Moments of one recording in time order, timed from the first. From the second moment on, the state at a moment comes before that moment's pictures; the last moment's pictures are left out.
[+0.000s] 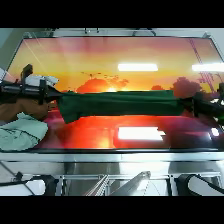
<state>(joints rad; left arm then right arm) 0.31 -1.53 1.19 0.56 -1.43 -1.17 -0.53 -1.25 0.71 -0.35 1.06 0.95</state>
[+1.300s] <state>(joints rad) 0.22 -2.06 2.01 0.56 -1.67 -1.38 -0.50 -1.67 1.13 -0.63 1.07 1.00</state>
